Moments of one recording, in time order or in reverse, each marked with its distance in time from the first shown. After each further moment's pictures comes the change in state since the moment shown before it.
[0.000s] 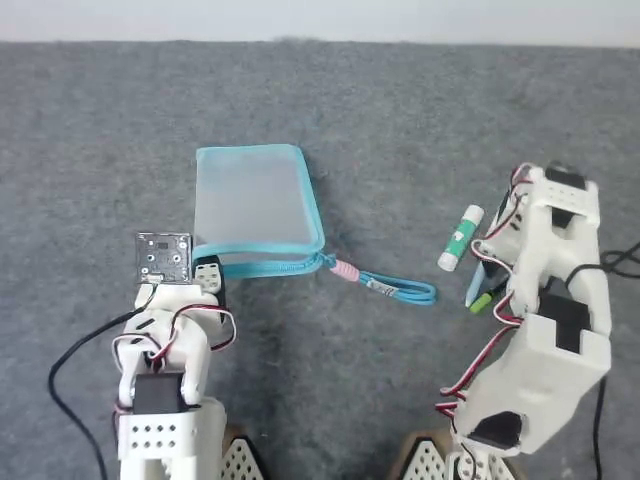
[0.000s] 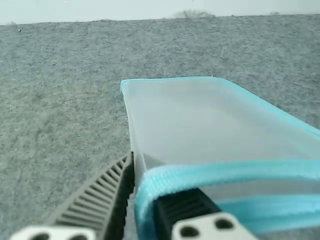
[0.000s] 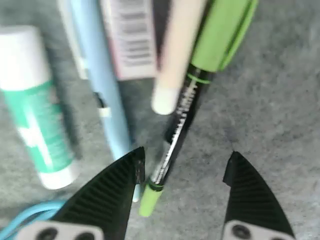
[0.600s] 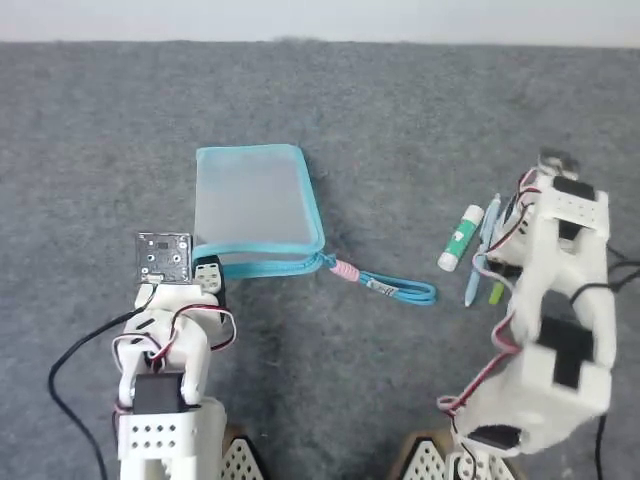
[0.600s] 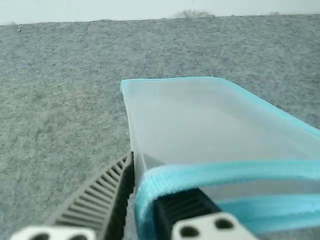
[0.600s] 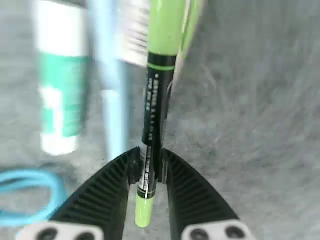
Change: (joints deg) left arm 0.0 0.0 0.0 0.0 0.0; right arm 0.1 -11.3 6.1 -4.0 18.9
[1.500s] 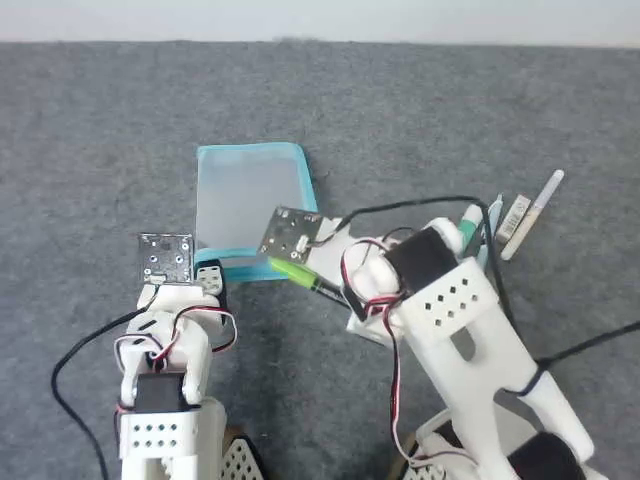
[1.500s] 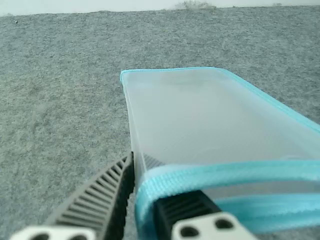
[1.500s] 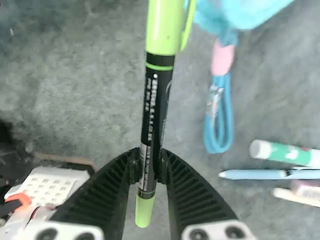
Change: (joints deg) left arm 0.0 -0.2 1.6 -0.1 0.0; right arm -52.0 -35.2 2.7 28.5 33.6
